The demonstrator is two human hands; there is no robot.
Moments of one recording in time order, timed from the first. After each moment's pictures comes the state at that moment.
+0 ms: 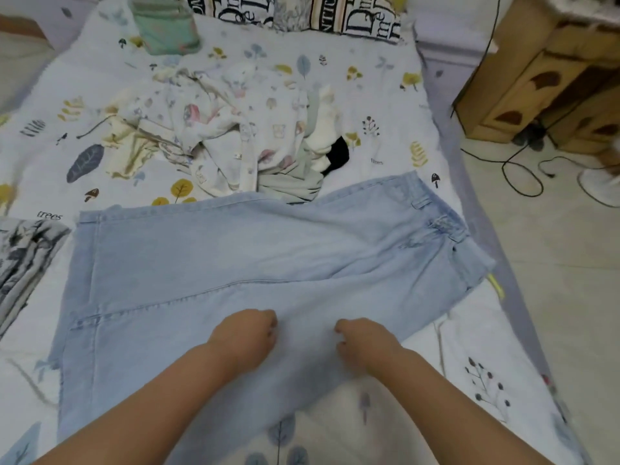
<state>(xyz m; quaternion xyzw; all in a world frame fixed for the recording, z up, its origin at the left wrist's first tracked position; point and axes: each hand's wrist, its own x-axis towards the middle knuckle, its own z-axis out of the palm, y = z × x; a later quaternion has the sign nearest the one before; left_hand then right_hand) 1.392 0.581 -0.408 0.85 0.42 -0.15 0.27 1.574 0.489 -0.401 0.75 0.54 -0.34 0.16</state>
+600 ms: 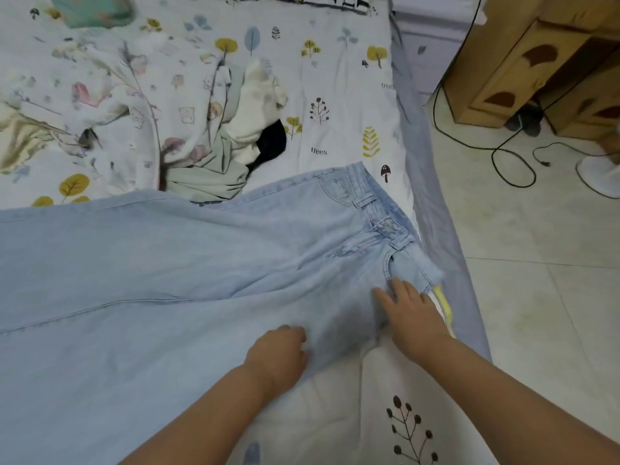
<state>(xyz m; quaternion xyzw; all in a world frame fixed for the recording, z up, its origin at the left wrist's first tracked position) 1.629 0.517 -0.468 0.83 0.42 -0.19 0.32 1.845 0.453 -0.443 0.76 0.59 -0.16 0.21</state>
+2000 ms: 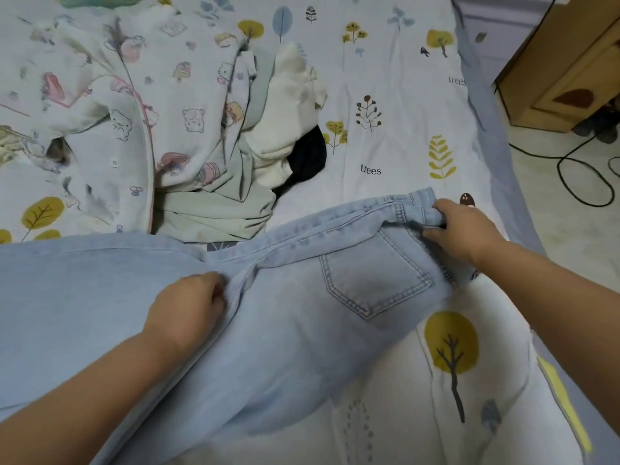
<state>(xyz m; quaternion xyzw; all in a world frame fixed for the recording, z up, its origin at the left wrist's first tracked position) 1.571 0.749 -0.518 0.79 0.58 -0.01 0.19 1.942 0.707 -0.484 0.85 0.50 -0.15 0.00</state>
